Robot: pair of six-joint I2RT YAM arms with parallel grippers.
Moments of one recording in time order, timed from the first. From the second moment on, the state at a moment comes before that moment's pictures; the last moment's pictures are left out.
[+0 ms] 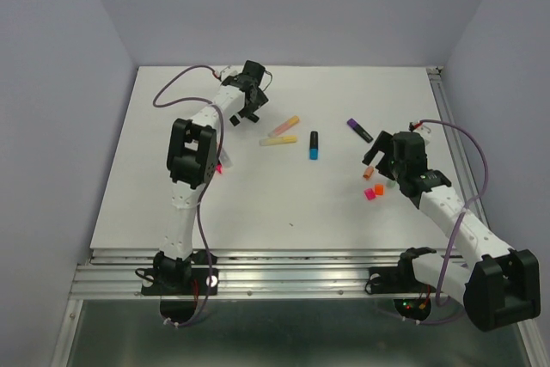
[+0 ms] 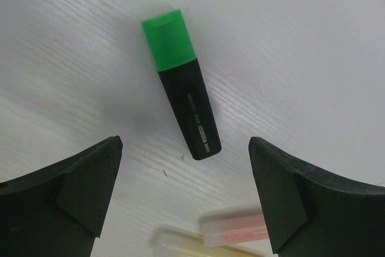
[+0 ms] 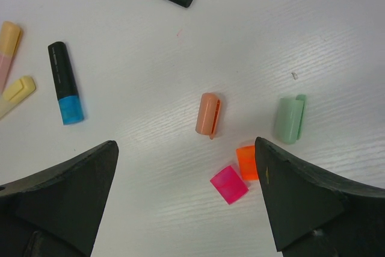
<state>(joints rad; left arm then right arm) -0.38 2.33 2.03 -0.74 -0.38 -0.97 0.21 1.05 0.66 -0.28 0.25 0.63</state>
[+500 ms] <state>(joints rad) -0.36 2.50 2.27 -0.88 -0.44 -1.03 0.21 1.05 0.66 -0.28 0.25 0.63</state>
